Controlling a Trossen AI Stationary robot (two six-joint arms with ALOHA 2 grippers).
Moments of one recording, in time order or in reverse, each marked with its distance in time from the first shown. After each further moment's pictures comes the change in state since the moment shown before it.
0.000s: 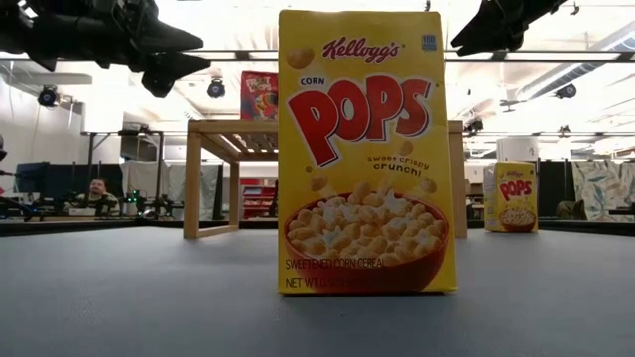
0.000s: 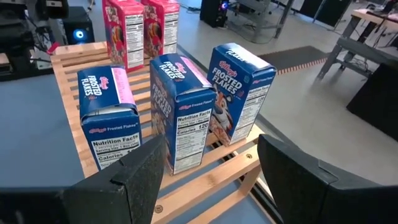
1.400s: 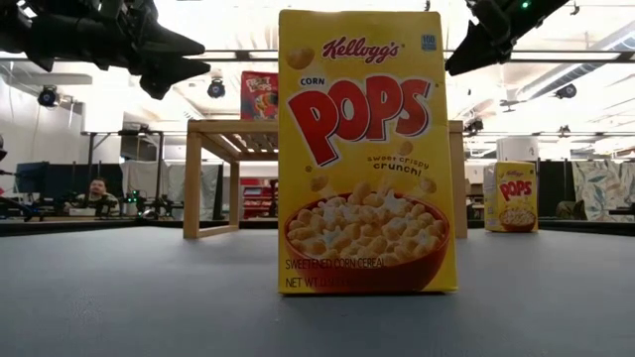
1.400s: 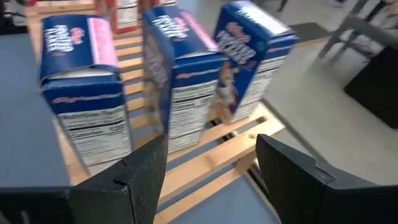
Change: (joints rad) left arm 0.001 -0.009 0.000 -0.025 -0.045 0.021; right arm 0.000 0.096 0.001 -0.025 0.035 -0.051
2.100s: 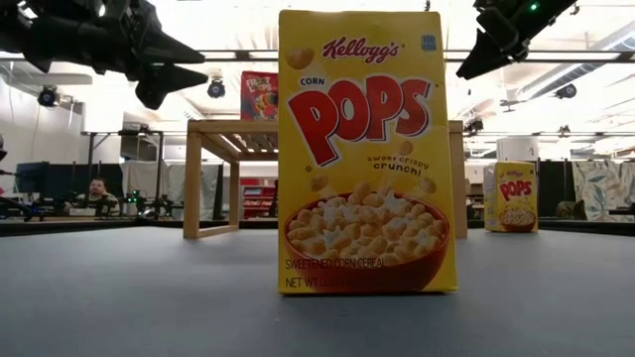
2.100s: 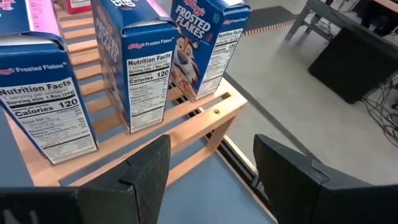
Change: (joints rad) left arm 0.001 -0.001 0.000 -0.052 -0.028 -0.101; right arm 0.000 -0.033 0.001 -0.082 0.133 0.023
